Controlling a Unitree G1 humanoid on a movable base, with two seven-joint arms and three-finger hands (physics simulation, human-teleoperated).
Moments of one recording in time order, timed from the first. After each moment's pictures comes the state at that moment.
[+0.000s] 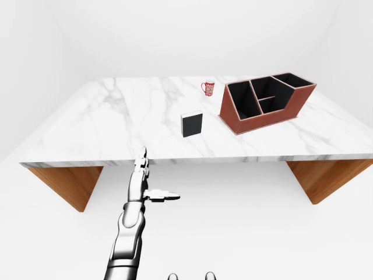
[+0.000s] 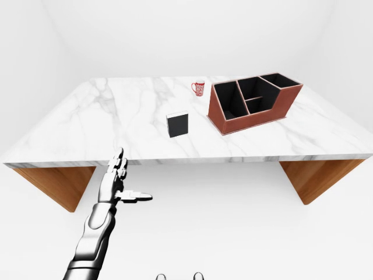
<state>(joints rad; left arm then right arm) -0.03 0.02 0.03 0.11 0.04 -0.07 -0.03 0.14 -0.54 -1.22 -0.05 1.09 0.09 0.12</state>
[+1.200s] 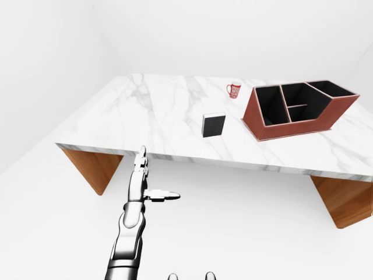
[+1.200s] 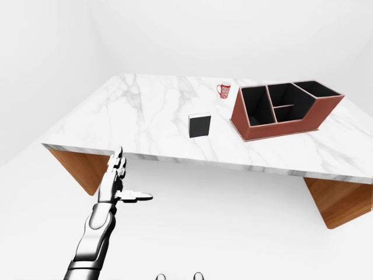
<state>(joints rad) -0.03 0.02 0.02 0.11 0.07 -0.09 0.00 0.17 -0.54 -1.24 -0.06 1.15 0.09 0.19</state>
